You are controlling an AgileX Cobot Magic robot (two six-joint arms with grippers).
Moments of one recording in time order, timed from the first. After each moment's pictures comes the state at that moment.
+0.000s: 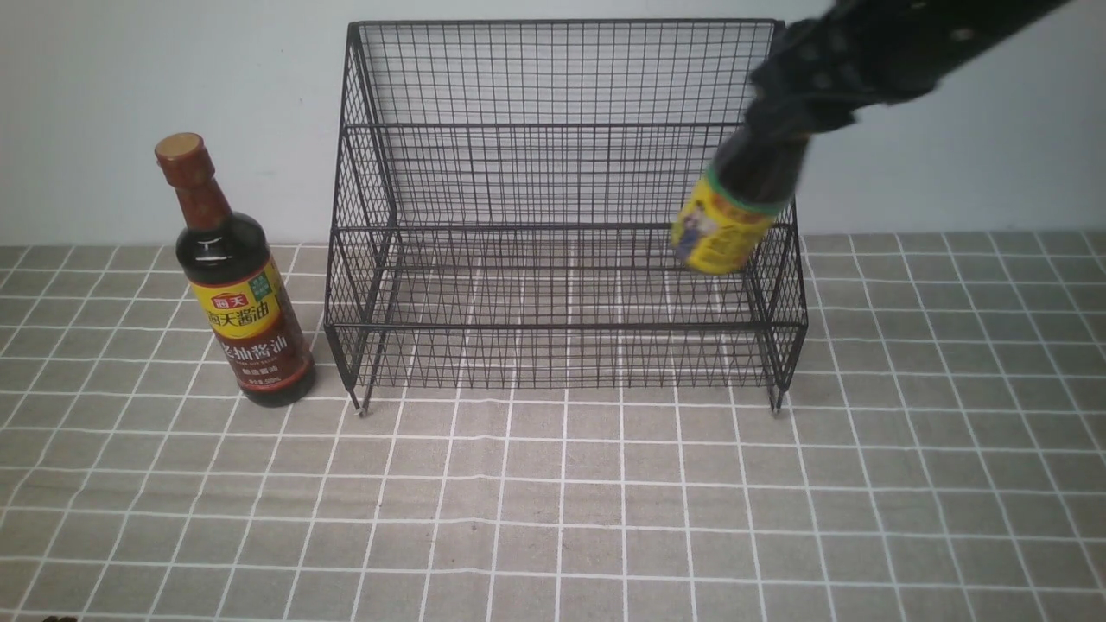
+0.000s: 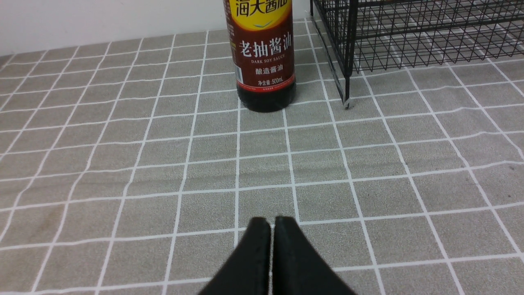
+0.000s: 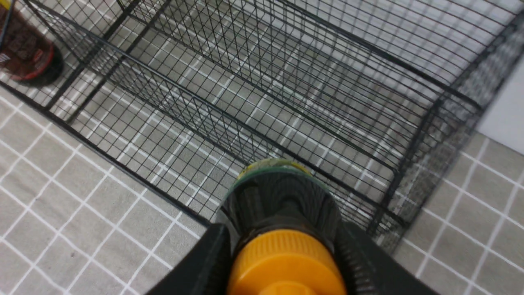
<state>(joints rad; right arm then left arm) 0.41 1.72 -1.80 0.14 1.13 -0.15 -0.03 -0.01 0.02 -0.05 0.39 0.12</state>
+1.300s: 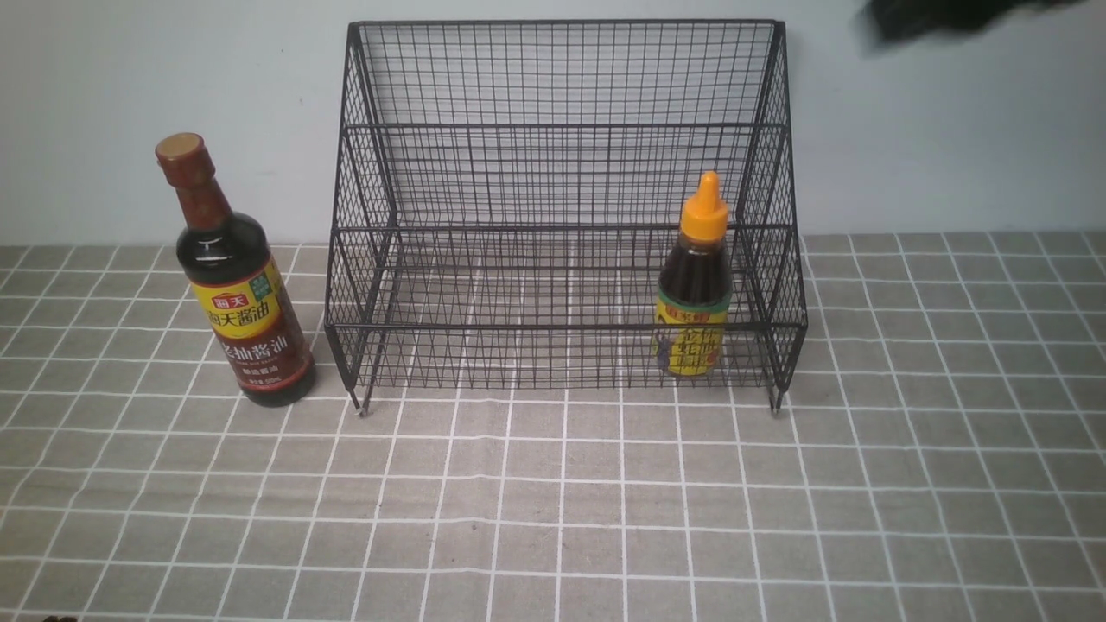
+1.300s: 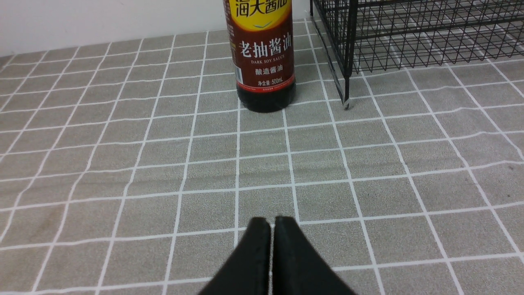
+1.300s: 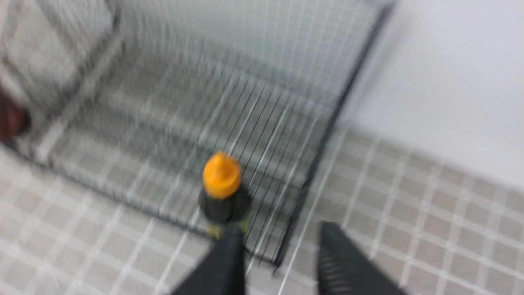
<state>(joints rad) 0.42 1.36 -1.81 -0.10 1.26 0.10 -0.03 -0.01 0.02 -0.05 0.39 0.12</state>
